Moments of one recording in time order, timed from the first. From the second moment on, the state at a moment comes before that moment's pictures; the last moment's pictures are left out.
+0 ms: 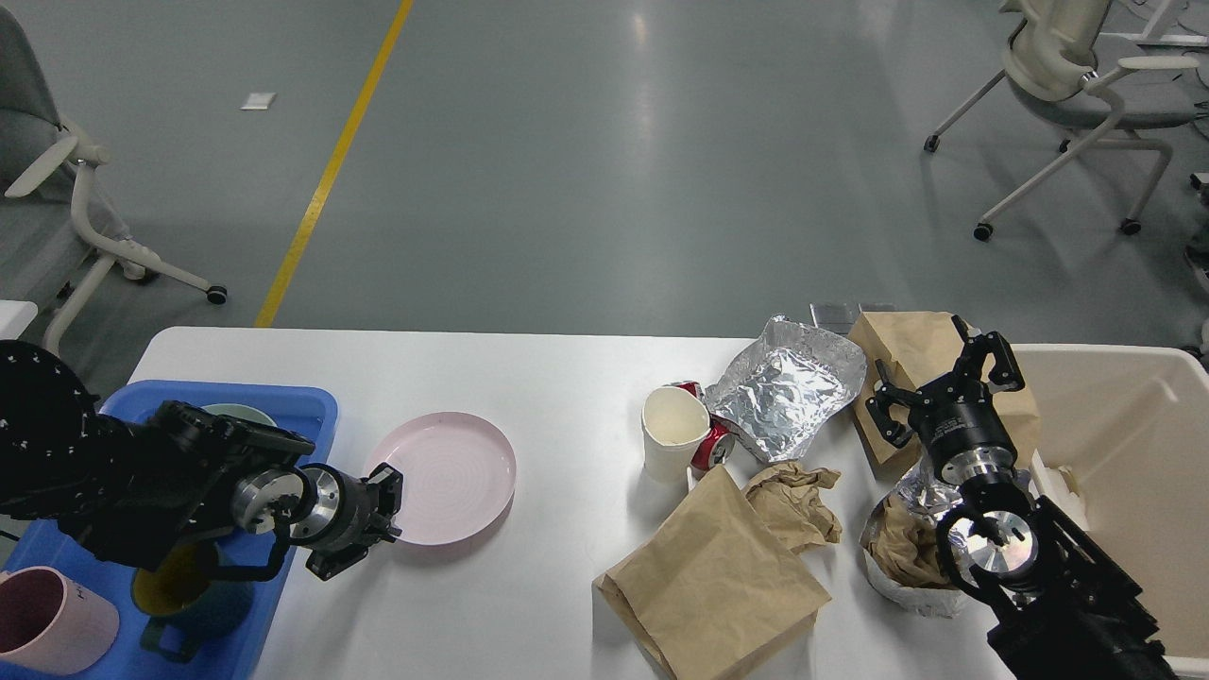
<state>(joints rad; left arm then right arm) -1.28 0.25 1.06 -0.97 -0.72 -0.16 0.13 0.38 -0.13 1.31 0.63 -0.40 0.35 0.29</state>
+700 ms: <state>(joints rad) -2.03 0.38 1.32 -1.55 -0.72 -0.20 0.10 0.38 -0.13 1.31 0.63 -0.40 0.35 0.29</state>
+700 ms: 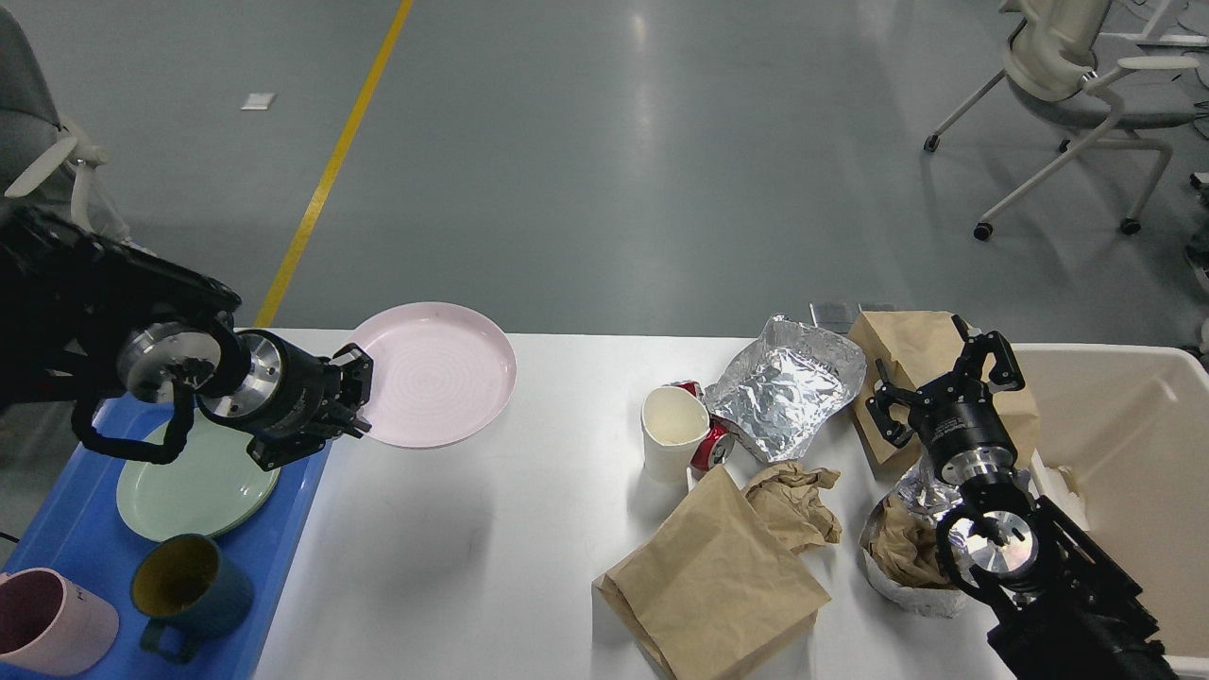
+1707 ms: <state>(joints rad) -1.28 0.62 1.18 -0.68 -0.64 -0.48 0.27 0.38 -0.13 1.31 0.63 -0.40 0.35 0.29</state>
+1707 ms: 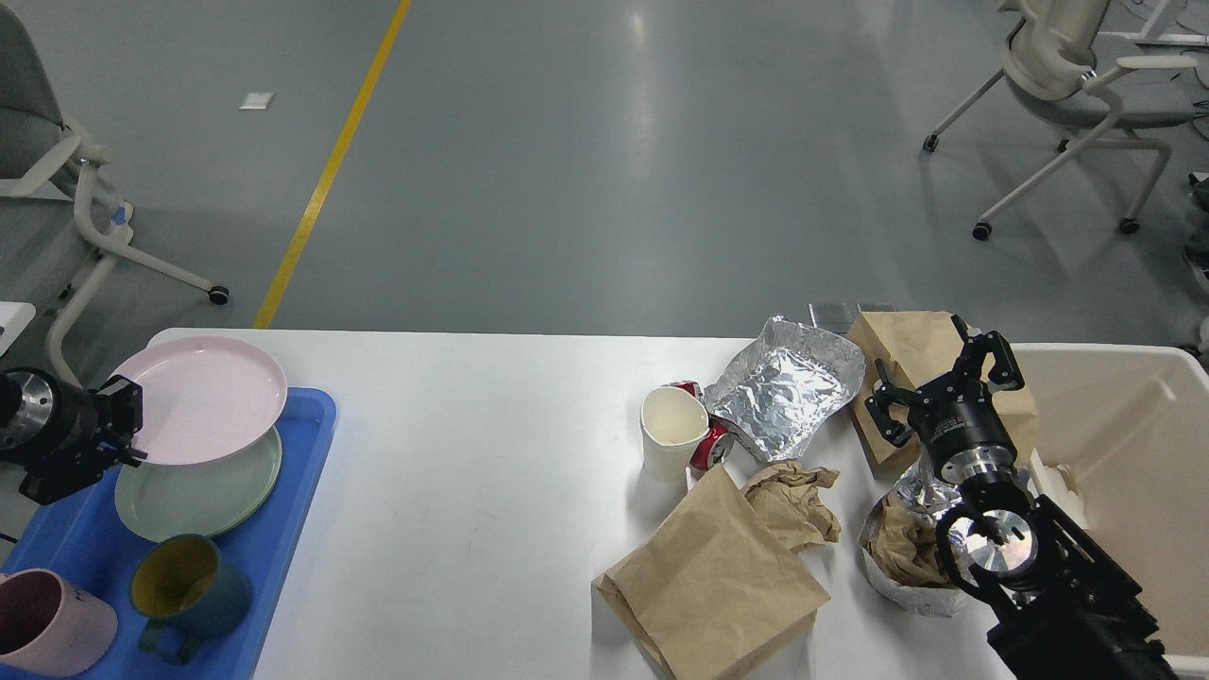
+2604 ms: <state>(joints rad) -1.19 0.62 1.14 -0.63 -0.61 -0.45 0.26 0.38 -0.13 1.31 0.63 -0.40 0.35 0.29</state>
